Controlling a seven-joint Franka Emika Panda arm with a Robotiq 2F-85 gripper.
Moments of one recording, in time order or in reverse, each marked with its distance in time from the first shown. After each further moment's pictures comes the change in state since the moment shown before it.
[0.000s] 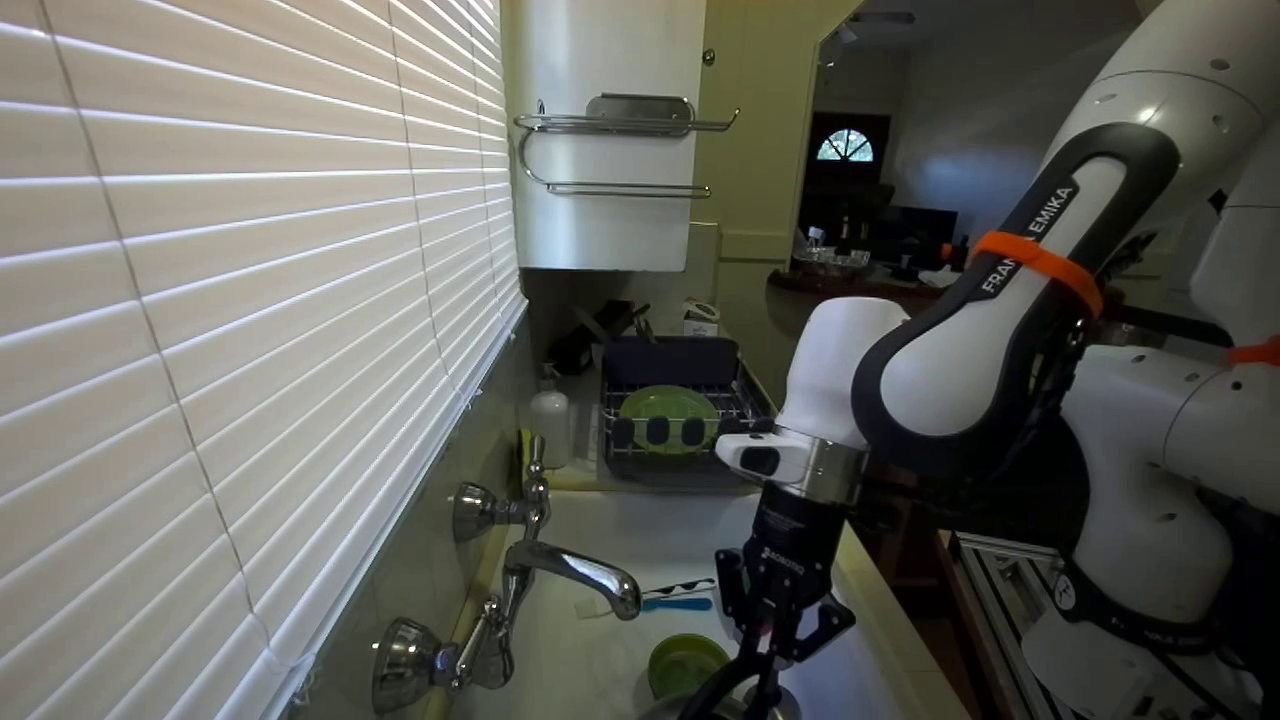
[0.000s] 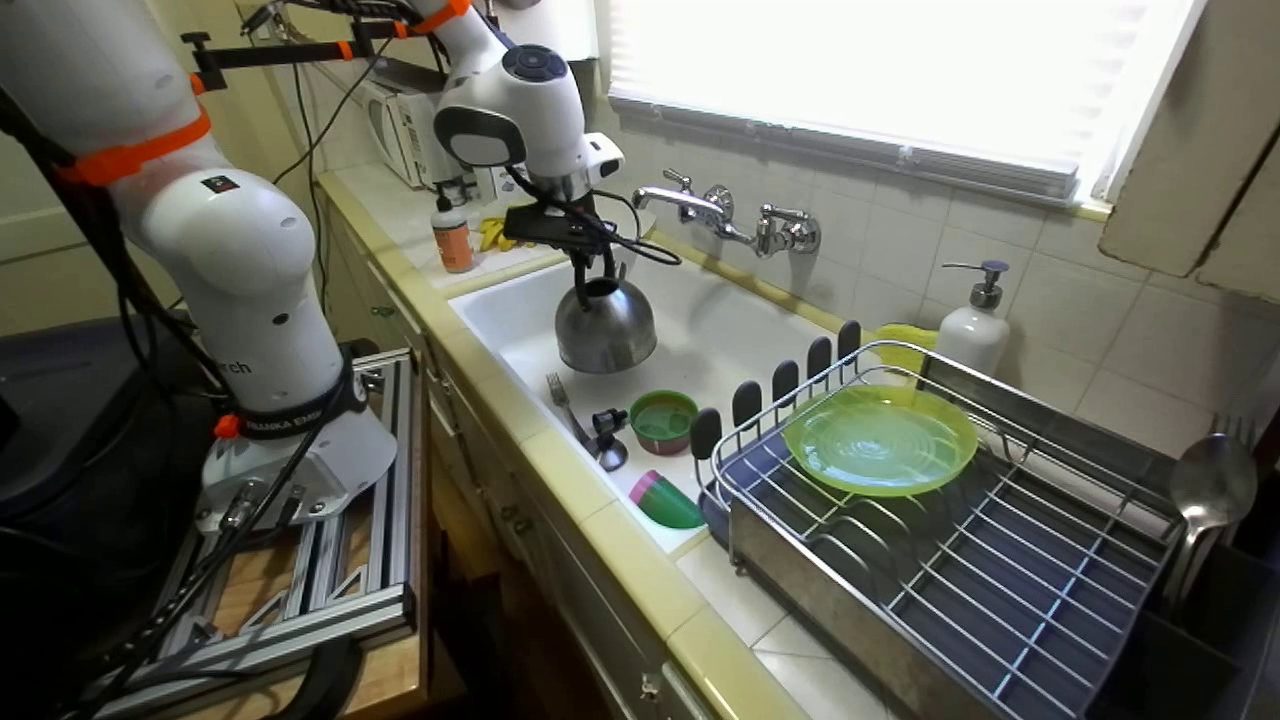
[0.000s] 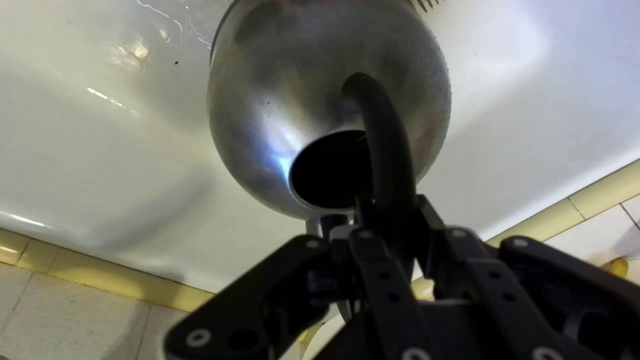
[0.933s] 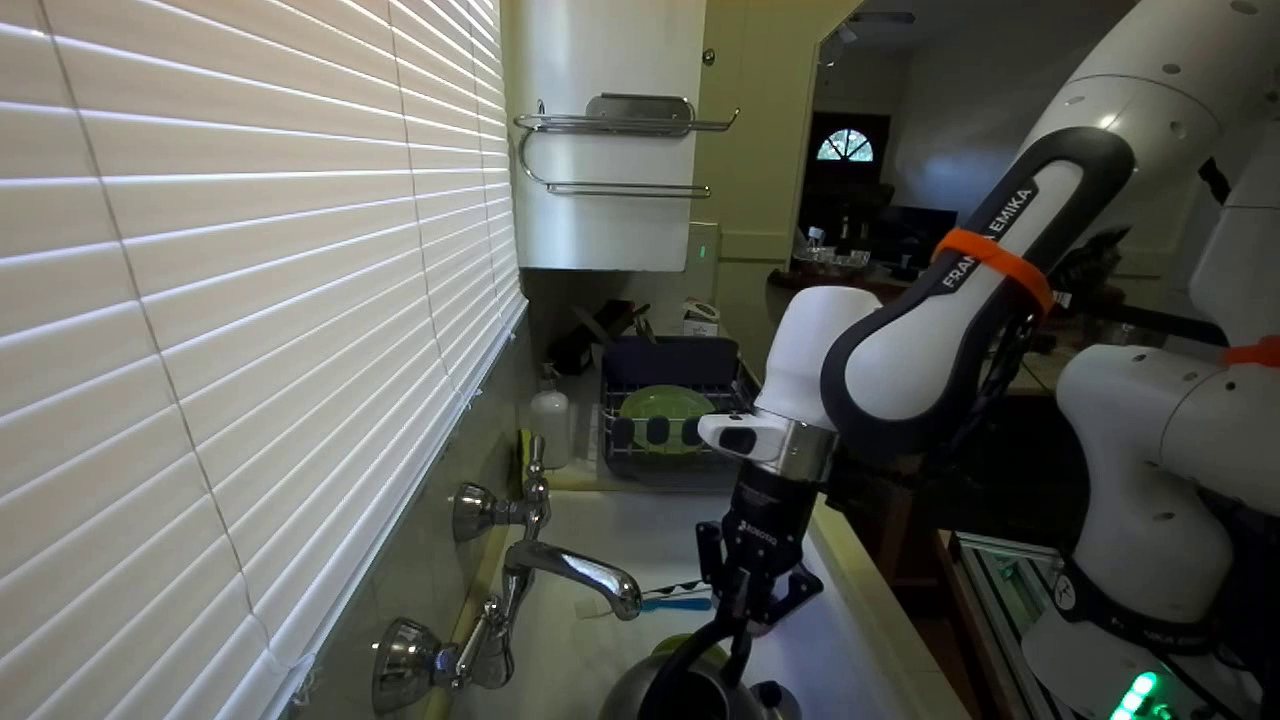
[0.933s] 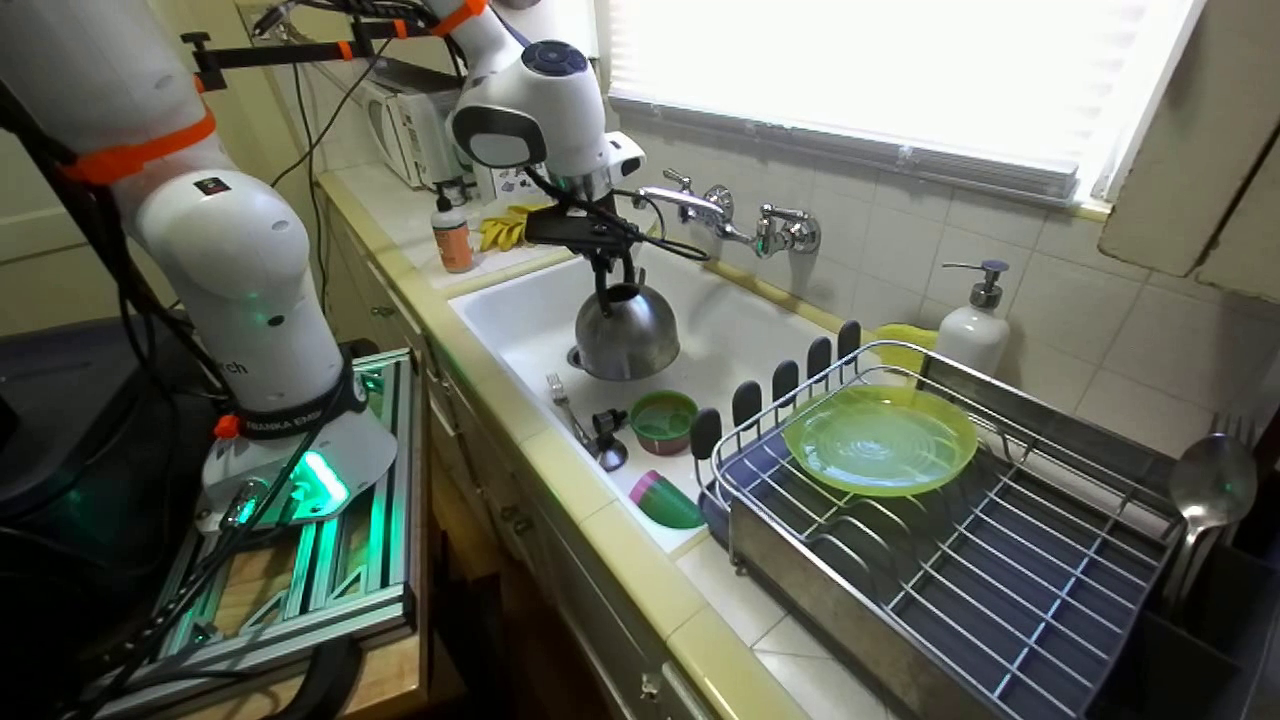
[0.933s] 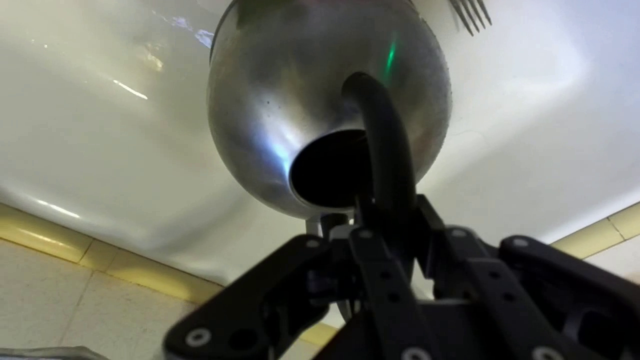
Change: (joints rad) arm -0.061 0.020 -0.037 0.031 -0.106 -0.012 -0.010
